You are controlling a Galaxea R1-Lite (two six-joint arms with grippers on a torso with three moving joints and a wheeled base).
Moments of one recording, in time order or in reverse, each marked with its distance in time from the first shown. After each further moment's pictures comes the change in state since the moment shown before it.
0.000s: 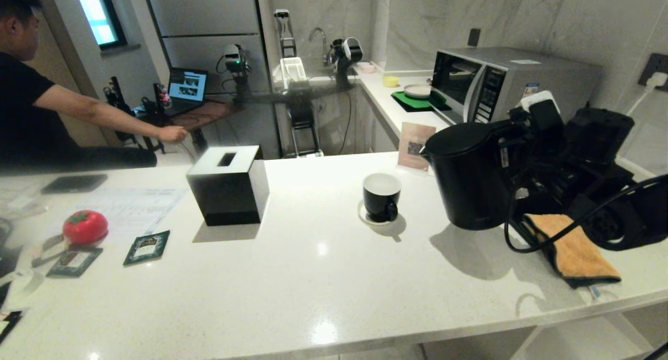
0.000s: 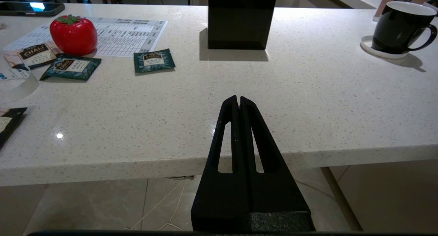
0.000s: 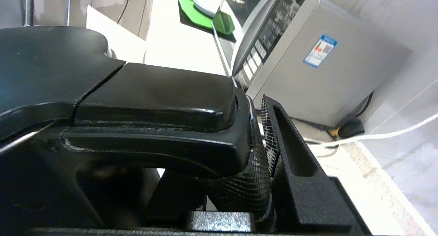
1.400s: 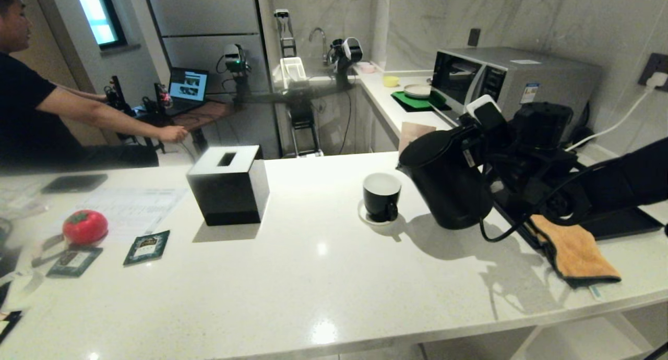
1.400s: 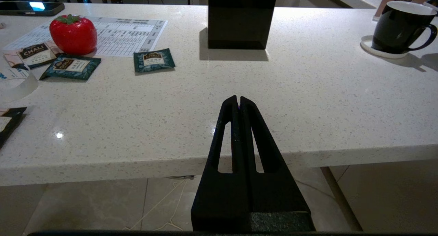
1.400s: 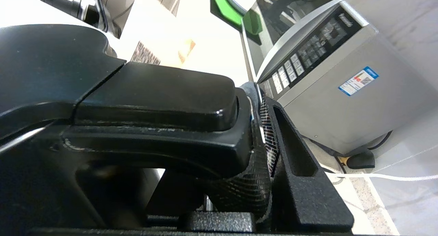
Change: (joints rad) left arm 0.000 0.000 0.000 0.000 0.000 0.000; right arm 0.082 0.119 -0.233 0.198 0.001 -0.166
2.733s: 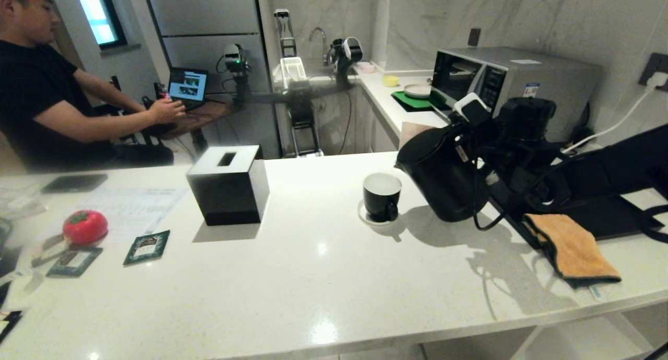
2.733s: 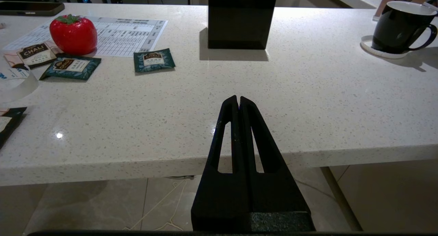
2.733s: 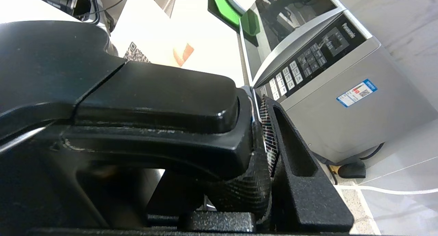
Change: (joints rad) left arm 0.000 0.000 0.000 0.000 0.000 0.000; right arm -0.001 0.072 -0.156 0.092 -0.006 -0.060
